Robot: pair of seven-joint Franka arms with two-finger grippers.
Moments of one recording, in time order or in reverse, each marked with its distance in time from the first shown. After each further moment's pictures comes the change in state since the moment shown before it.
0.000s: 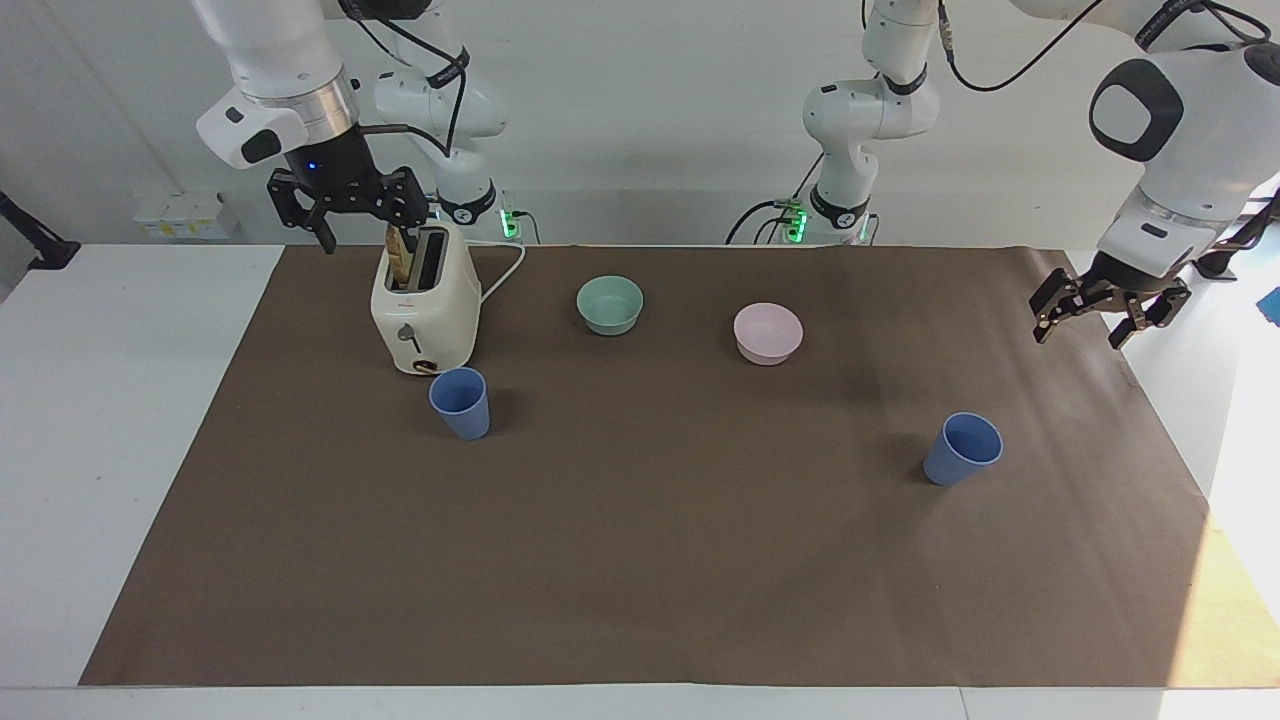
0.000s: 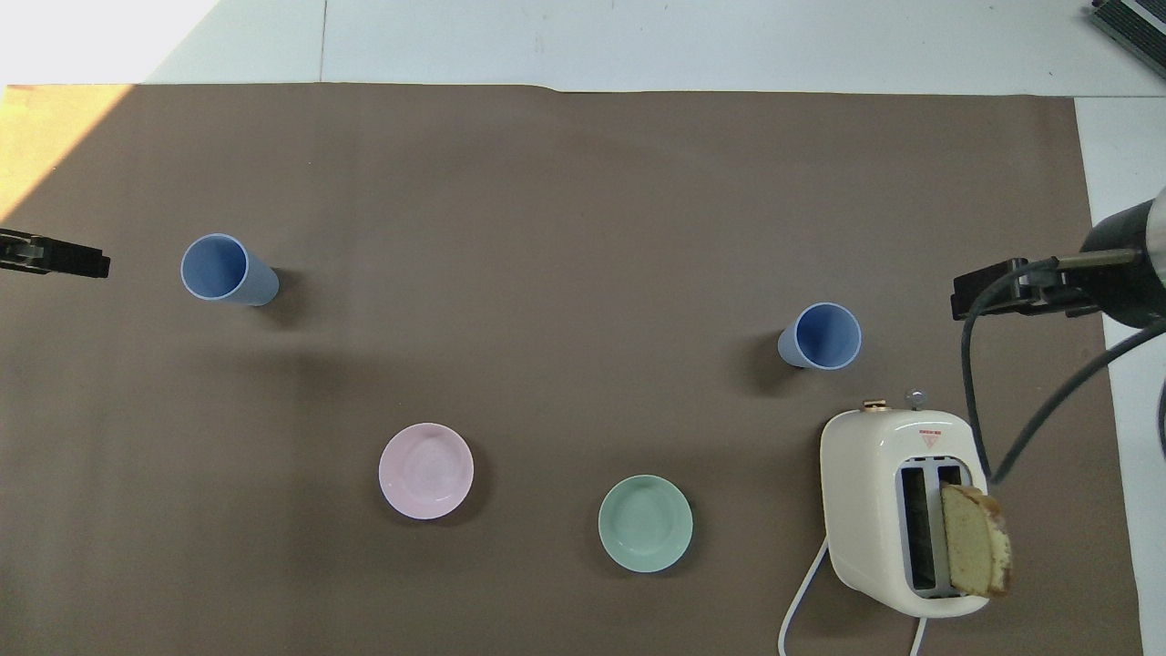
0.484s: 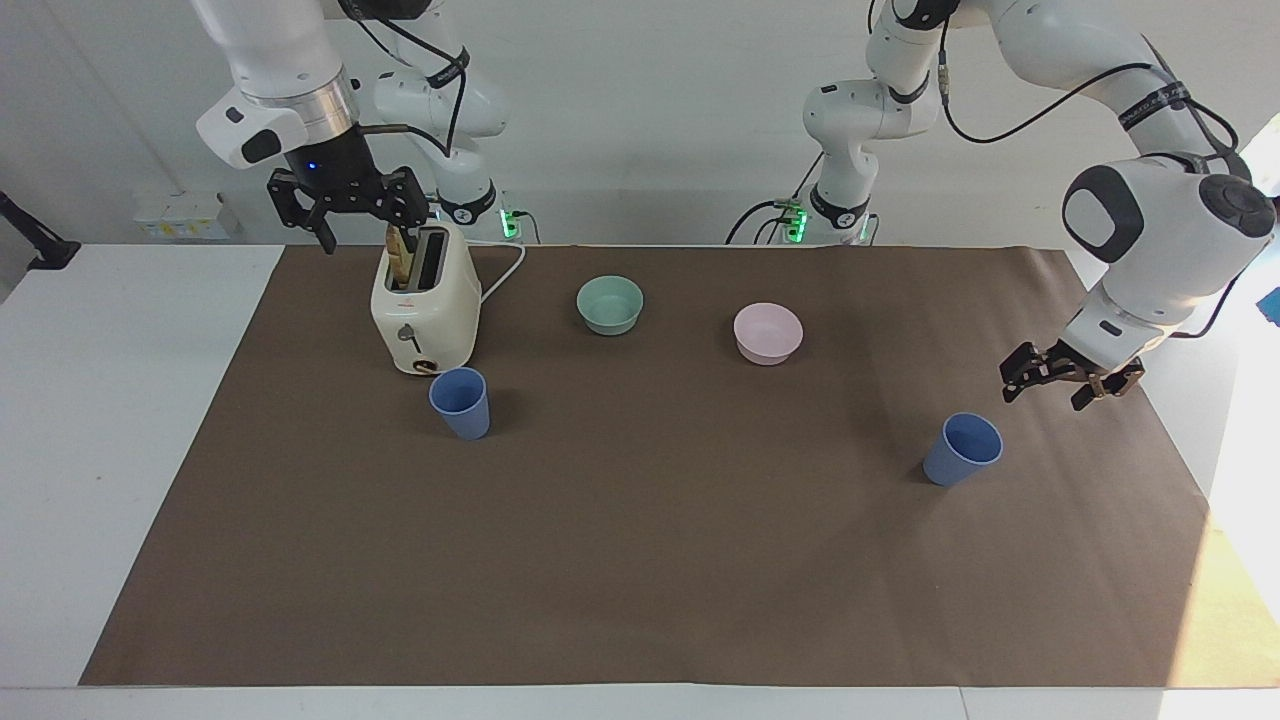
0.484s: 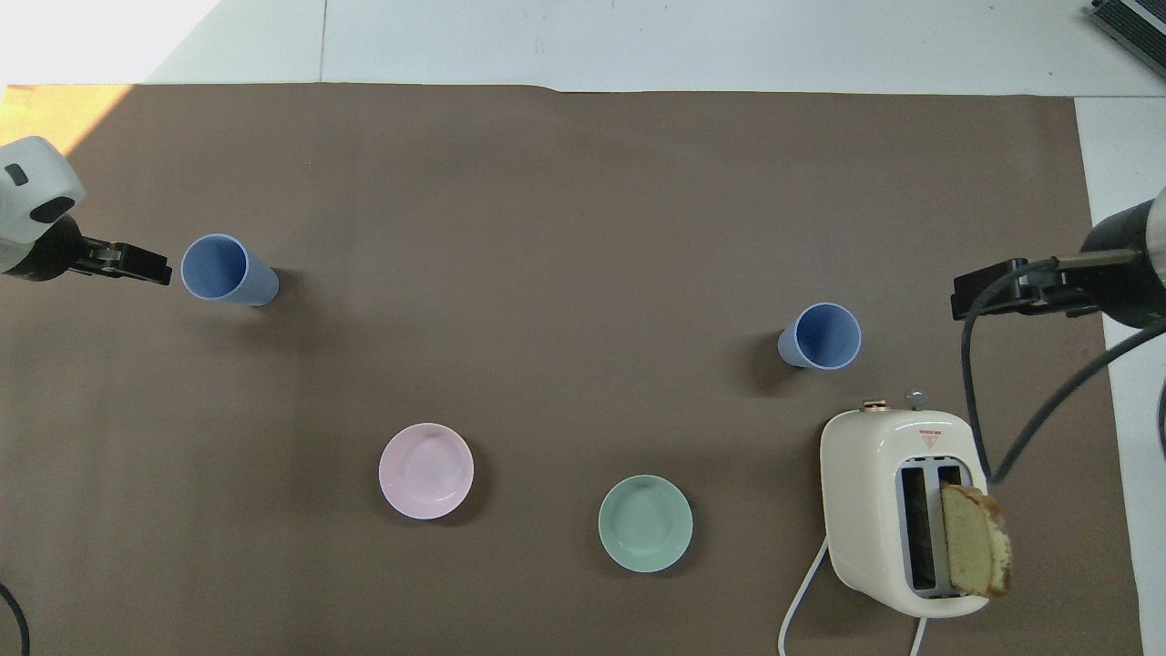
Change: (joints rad) left arm 0.000 0.135 -0.006 -0.019 -0.048 0.059 0.003; right arm 0.000 0.000 0.000 0.000 0.000 0.000 0.000
